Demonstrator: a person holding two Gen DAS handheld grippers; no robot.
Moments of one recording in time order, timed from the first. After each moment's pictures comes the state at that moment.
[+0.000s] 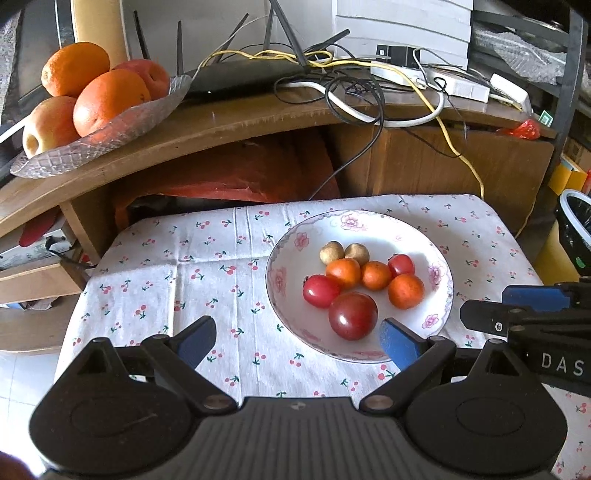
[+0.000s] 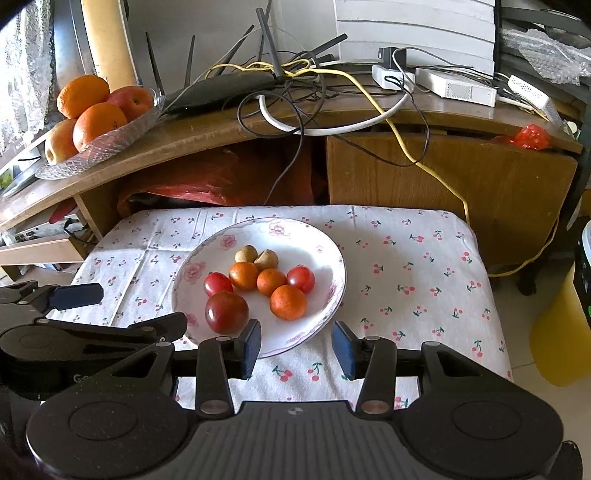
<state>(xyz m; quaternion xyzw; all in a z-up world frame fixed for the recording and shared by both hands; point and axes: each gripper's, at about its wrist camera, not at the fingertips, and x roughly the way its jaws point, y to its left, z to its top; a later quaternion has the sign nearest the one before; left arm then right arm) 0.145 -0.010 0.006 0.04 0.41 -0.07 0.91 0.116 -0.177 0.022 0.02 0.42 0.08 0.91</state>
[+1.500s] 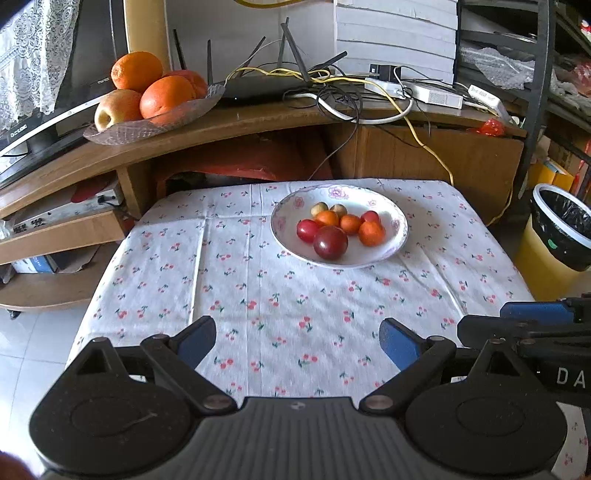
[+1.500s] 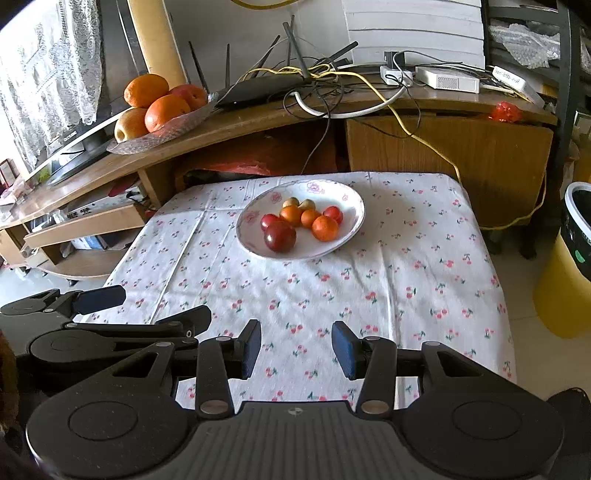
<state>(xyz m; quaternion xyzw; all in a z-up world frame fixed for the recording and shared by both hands) 0.011 -0.009 0.026 0.03 0.38 -0.05 0.92 -0.009 -0.174 0.045 0.05 0.41 0.11 0.90</state>
